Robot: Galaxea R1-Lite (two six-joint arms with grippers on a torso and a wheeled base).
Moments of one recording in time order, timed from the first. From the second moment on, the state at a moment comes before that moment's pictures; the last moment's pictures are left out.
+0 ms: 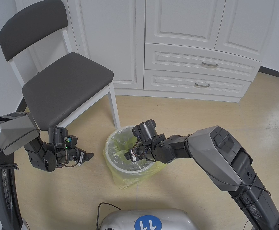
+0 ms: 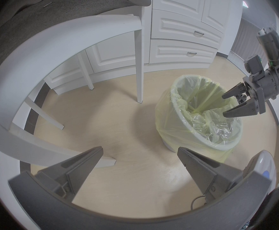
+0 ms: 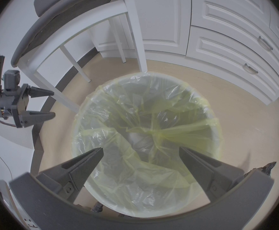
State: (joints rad) left arm -0.09 2.34 -0.87 -0.85 -0.15 0.25; right arm 0.68 2.71 -2.00 -0.01 -0.14 0.17
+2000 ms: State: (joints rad) left arm -0.08 2.35 -0.87 -0.88 -0.15 0.26; right arm 0.85 2.59 -1.55 -0.26 -0.17 0.09
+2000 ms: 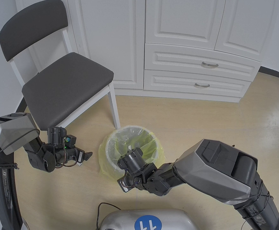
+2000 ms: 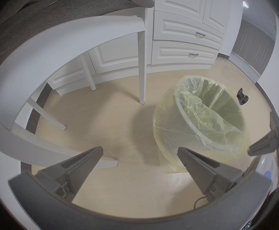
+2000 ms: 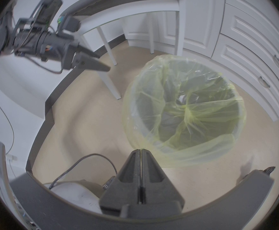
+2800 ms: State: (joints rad) left arm -0.08 2.33 -0.86 -0.90 -0.15 0.25; right arm 0.85 2.62 -1.57 -0.26 -0.17 0.09
